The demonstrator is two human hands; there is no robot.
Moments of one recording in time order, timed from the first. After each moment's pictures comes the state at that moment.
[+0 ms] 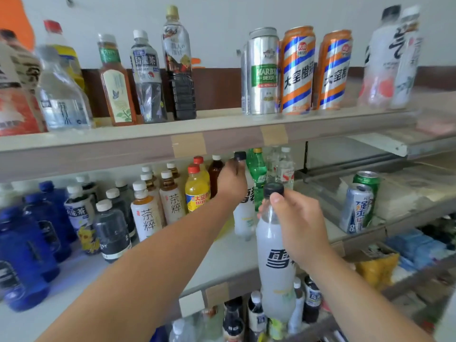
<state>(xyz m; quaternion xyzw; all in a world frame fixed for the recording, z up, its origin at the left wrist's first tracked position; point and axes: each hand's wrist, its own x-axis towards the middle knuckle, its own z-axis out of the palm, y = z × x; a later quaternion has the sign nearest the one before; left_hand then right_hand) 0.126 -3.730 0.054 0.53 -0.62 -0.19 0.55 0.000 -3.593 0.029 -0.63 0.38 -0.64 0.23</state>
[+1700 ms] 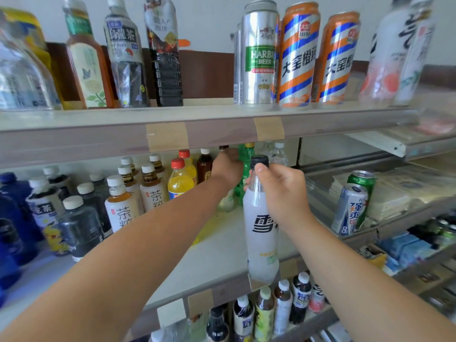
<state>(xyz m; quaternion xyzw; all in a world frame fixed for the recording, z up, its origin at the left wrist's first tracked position) 0.116 -3.760 0.075 0.57 -0.65 -0.21 0.44 -0.001 -3.675 0.044 -0.59 0.35 -0.68 0.26</state>
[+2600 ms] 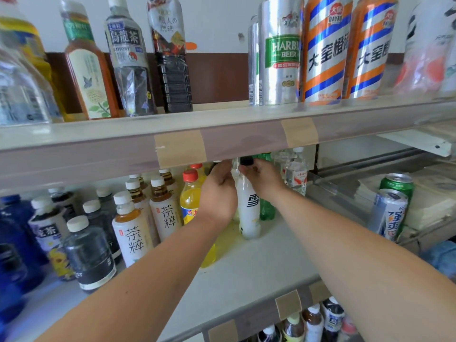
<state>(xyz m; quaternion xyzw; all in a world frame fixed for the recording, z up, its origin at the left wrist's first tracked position) 0.161 -3.732 0.054 0.47 -0.61 -0.23 0.59 0.040 -3.833 0.038 -0.68 0.48 -0.50 0.22</state>
